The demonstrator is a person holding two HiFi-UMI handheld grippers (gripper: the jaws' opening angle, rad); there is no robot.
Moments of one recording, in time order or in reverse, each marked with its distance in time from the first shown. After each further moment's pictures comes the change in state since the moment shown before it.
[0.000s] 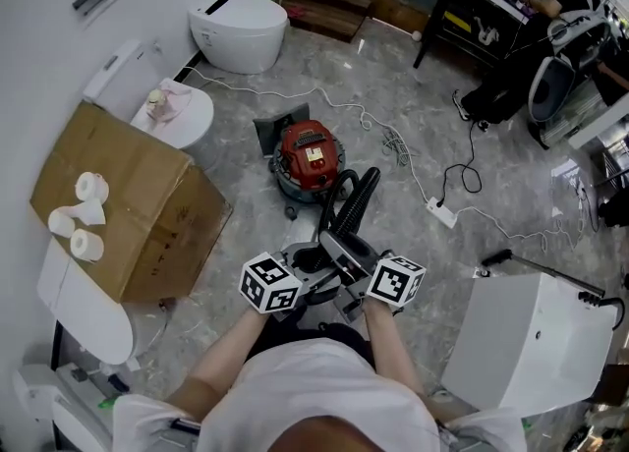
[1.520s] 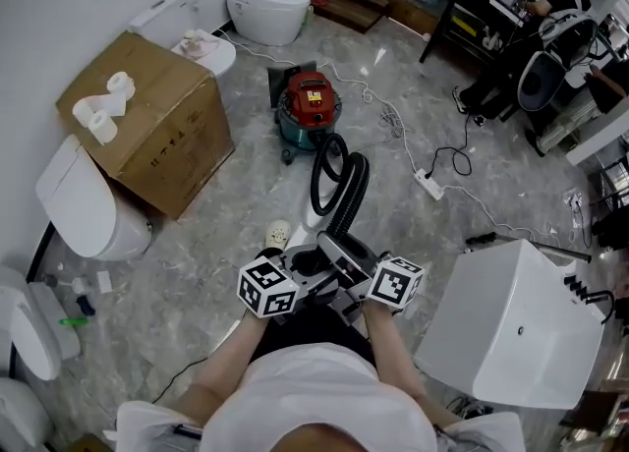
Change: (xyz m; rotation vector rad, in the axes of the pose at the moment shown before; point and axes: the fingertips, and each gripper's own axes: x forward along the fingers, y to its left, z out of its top) left arm 0.000 -0.297 -0.168 -0.031 -0.151 0.104; right arm -0.283 0.099 -0.169 -0.027 0.118 0.127
